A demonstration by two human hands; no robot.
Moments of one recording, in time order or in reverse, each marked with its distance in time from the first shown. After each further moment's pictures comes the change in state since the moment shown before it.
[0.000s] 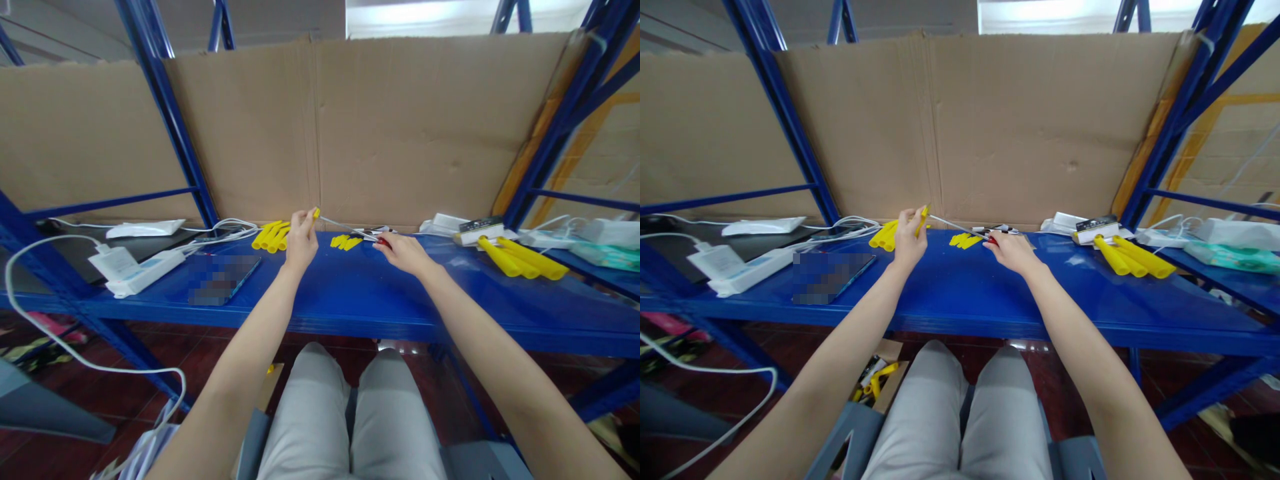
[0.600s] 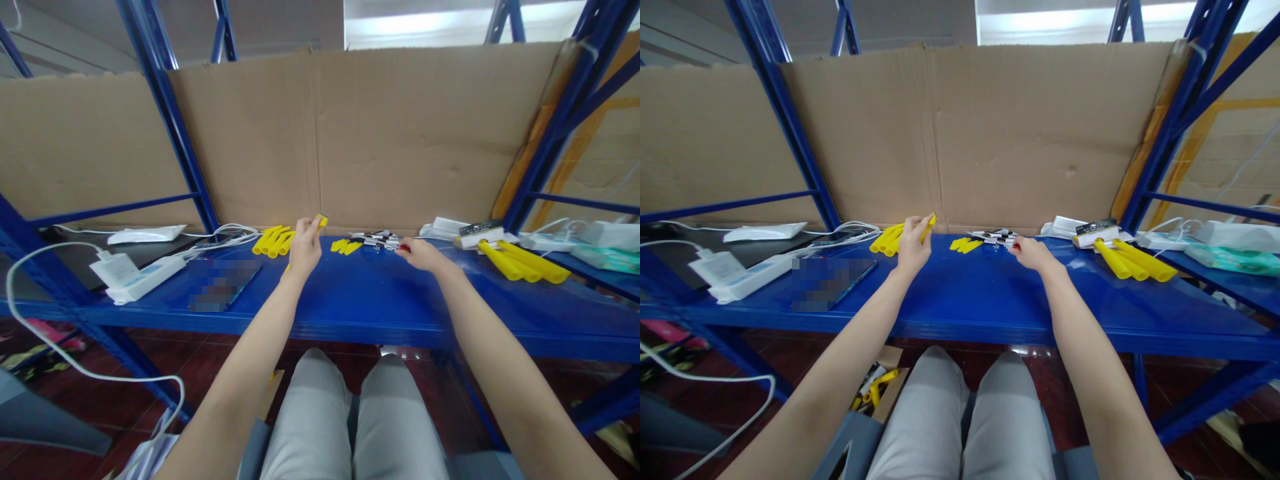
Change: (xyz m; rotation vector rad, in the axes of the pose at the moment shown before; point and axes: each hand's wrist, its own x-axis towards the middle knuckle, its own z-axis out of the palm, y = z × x) left_hand -0.001 0.007 -0.001 0.050 -0.120 -0.032; right_hand 0.004 0.045 0.006 0.038 -0.231 0.223
